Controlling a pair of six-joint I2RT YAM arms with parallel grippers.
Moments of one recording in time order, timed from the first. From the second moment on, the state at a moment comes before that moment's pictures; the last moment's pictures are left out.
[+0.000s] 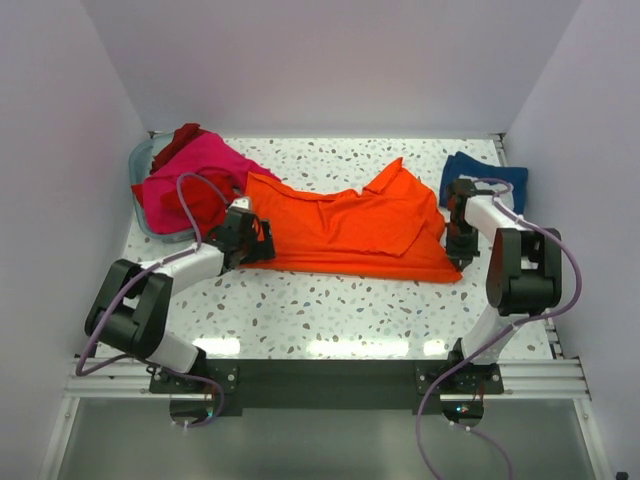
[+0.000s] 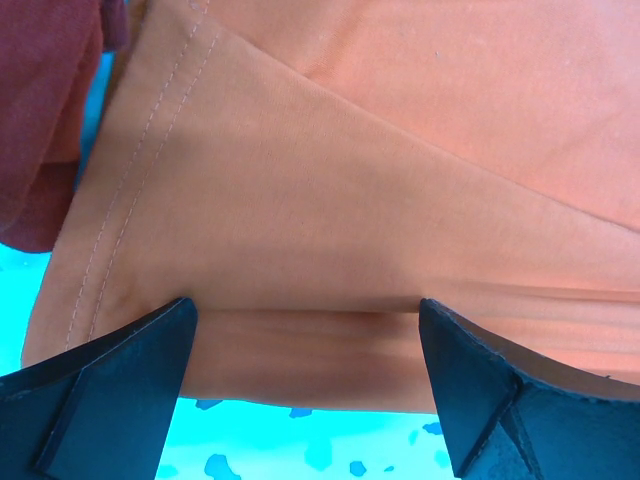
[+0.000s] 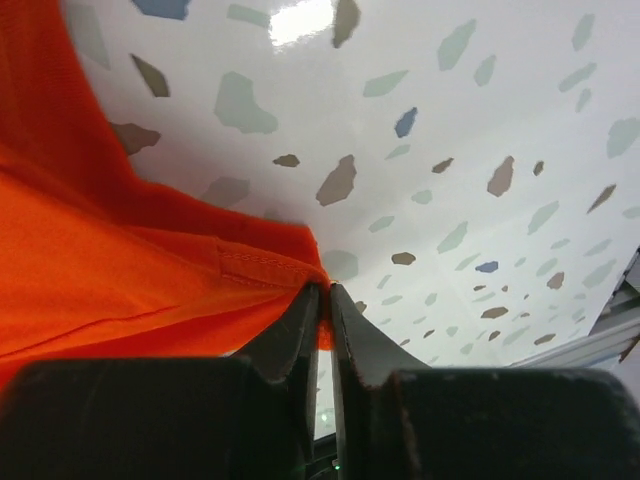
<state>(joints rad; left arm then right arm) -0.36 1.51 0.71 -0.11 -0.17 -0.49 -0.02 1.75 1.14 -0.90 0.30 0.20</state>
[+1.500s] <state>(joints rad) -0.46 1.36 0.56 -0.06 -0.15 -0.54 0.07 1.60 0.91 -0.71 0.01 0.42</state>
